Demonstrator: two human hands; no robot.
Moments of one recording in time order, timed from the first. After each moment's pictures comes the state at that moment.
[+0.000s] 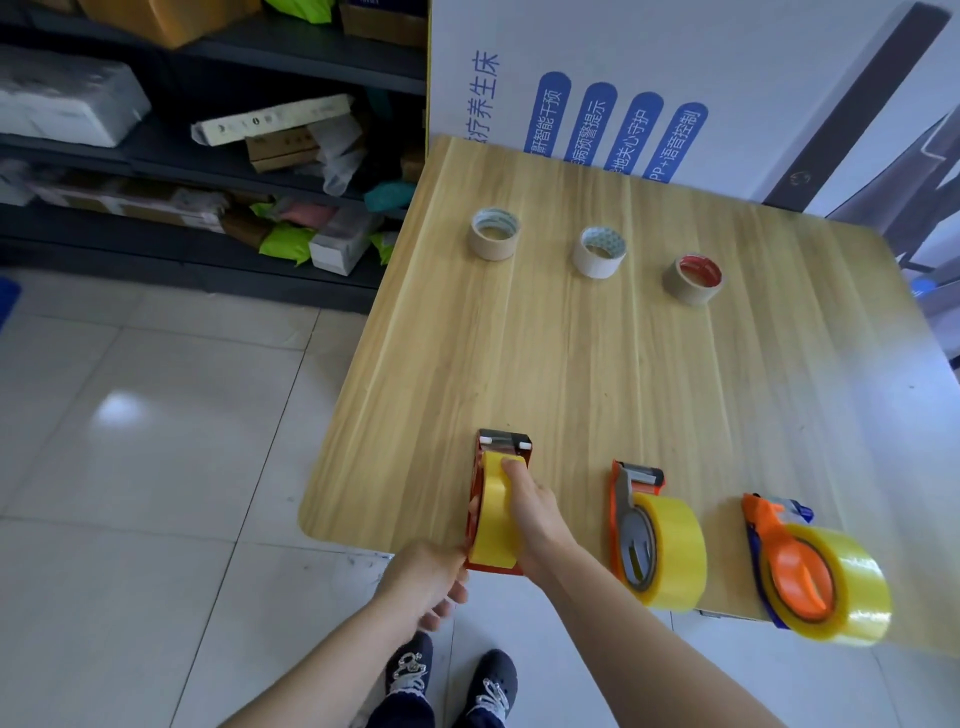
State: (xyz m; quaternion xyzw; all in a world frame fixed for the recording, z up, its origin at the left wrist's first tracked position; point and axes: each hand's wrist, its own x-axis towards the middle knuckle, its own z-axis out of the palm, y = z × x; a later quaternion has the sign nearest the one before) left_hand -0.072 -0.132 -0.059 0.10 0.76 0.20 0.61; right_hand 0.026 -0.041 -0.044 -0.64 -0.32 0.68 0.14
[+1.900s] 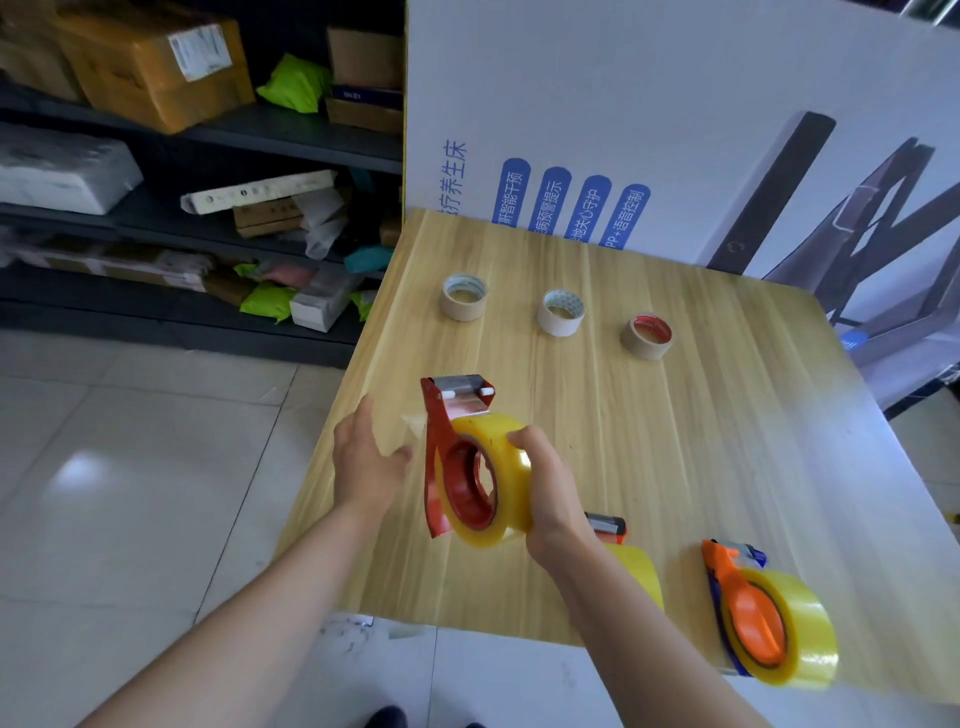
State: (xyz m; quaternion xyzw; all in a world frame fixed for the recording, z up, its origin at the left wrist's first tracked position) left_hand -0.143 -0.029 -0.031 0.29 0.81 0.42 0.27; right_hand 0.028 -0.002 0.062 -0.59 -0.38 0.67 0.25
